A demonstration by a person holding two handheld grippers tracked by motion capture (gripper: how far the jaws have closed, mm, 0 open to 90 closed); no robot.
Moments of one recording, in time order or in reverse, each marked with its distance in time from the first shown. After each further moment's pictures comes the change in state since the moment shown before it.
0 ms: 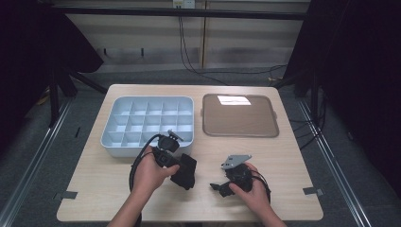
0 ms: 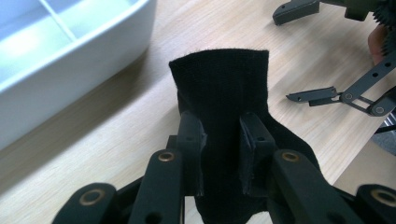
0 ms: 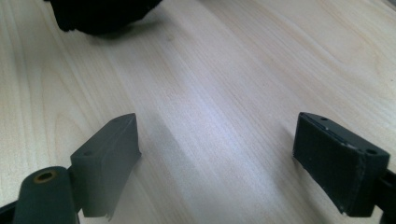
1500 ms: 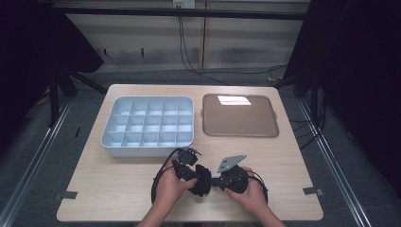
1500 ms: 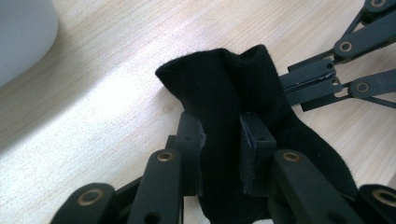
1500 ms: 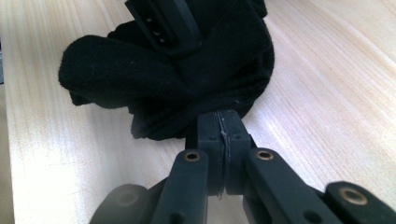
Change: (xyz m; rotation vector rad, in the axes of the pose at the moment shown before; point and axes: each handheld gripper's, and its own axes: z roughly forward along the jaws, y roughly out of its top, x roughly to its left) left arm -0.032 -0.006 0.064 0.007 0.008 0.056; right arm 0.014 0.012 -0.004 0.058 0.121 -0.030
